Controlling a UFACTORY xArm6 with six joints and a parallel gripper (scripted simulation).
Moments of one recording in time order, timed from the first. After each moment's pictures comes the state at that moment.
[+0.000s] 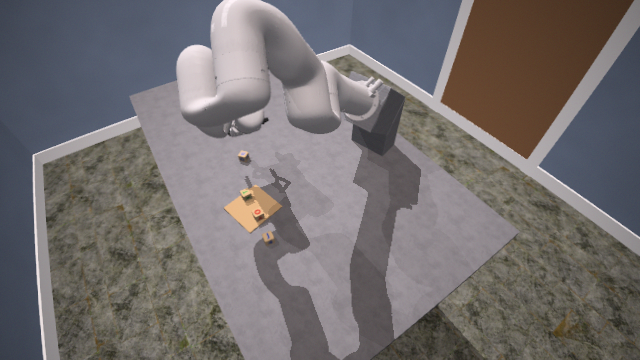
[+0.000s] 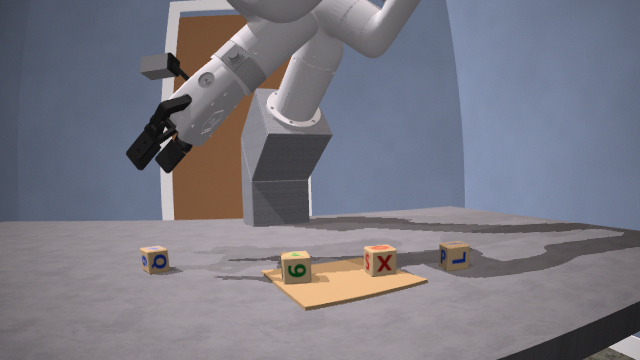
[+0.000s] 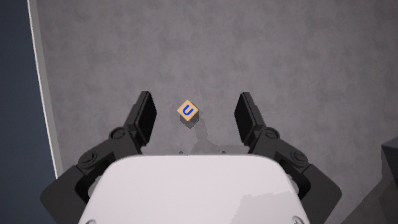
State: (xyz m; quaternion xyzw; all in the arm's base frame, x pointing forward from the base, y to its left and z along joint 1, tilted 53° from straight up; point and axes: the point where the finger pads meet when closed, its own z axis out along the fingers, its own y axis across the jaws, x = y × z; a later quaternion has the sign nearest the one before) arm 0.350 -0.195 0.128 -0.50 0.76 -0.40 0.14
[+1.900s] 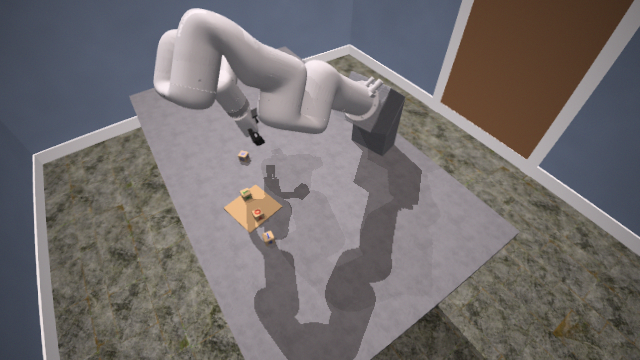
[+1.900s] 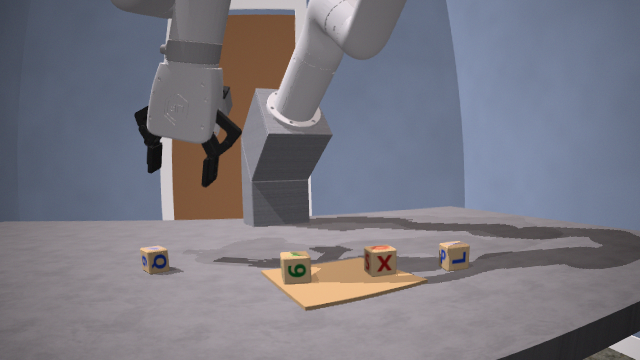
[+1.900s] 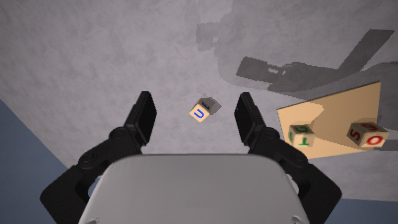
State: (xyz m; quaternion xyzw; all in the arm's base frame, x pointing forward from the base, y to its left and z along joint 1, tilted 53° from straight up) arm 0.329 -0.159 0.095 0.09 0.96 0.11 0.25
